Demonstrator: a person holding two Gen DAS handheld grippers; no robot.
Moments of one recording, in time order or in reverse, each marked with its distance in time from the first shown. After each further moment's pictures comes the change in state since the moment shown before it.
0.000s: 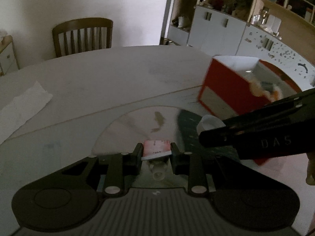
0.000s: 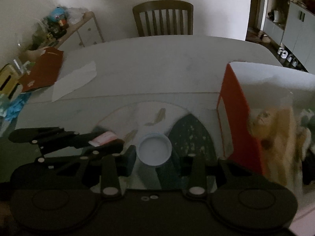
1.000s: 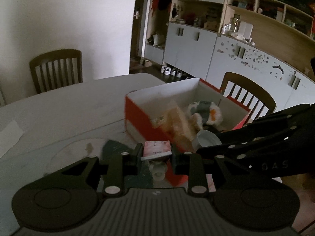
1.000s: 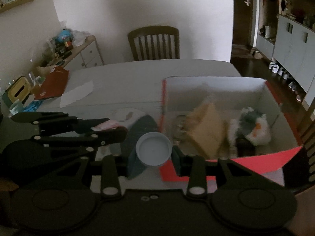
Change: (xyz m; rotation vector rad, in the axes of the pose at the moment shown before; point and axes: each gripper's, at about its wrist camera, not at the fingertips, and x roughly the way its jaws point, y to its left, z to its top) left arm -0.060 -0.151 0.028 0.094 -0.112 -0.067; right arm -0.121 -0.098 -0.045 -0.007 -0.136 0.002
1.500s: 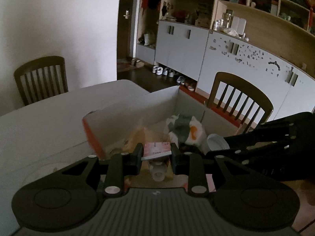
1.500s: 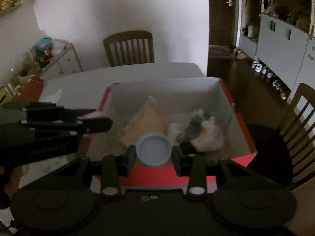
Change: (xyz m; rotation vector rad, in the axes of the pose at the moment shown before) left arm 0.067 -0.065 0.050 0.046 0.013 -0.019; right arm -0.002 -0.102 0.004 0.030 -0.019 -0.081
